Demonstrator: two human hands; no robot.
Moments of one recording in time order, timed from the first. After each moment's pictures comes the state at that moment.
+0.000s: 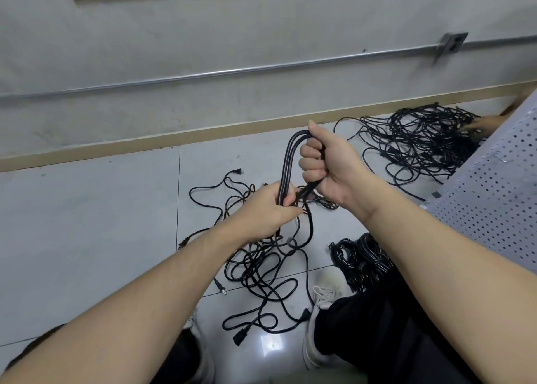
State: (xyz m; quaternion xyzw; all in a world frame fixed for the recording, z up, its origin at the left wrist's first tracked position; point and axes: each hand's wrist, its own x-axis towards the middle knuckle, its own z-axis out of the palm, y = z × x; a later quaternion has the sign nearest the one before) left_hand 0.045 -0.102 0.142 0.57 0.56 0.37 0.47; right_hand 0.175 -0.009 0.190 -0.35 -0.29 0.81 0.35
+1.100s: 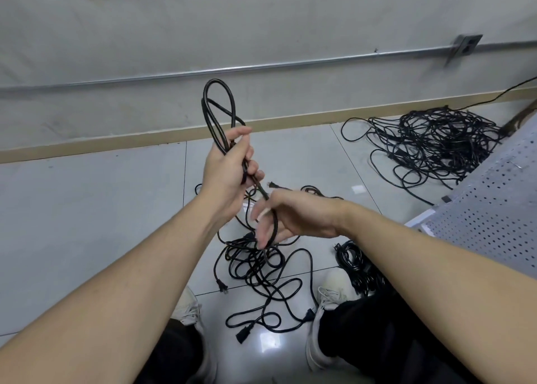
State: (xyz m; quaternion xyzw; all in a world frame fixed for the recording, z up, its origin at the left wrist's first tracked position) left_hand 0.002 -0.088 0.177 0.24 0.50 0.68 0.47; right_hand 0.146 -0.048 0.144 -0.26 -0.58 0.77 -0.02
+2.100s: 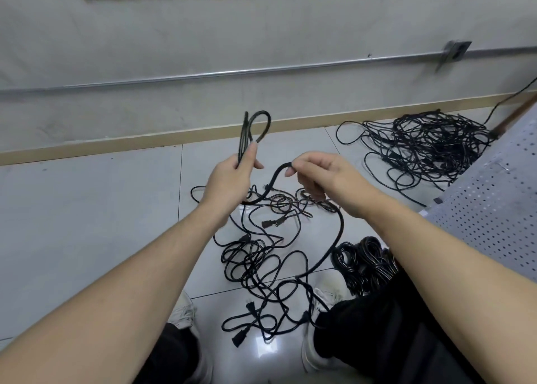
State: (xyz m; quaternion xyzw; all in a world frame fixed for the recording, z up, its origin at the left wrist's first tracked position) left_hand -0.002 -0.091 0.163 0.41 0.73 0.45 0.32; right_hand 0.189 -0.028 0.175 -0.31 -0.69 0.59 0.28
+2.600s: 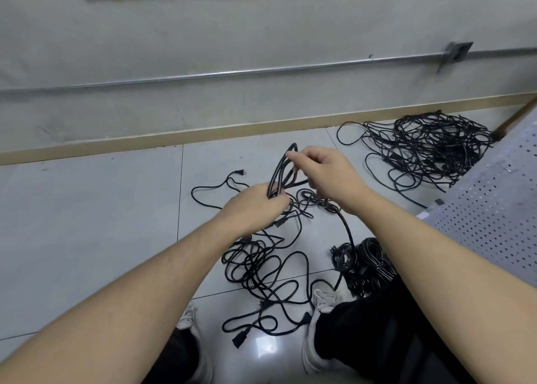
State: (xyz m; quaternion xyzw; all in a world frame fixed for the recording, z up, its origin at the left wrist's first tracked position) left_hand 0.022 -0.104 0.162 0.56 0.71 0.23 0.34; right_hand 0.171 -0.019 0.175 -0.44 -0.70 0.48 0.31
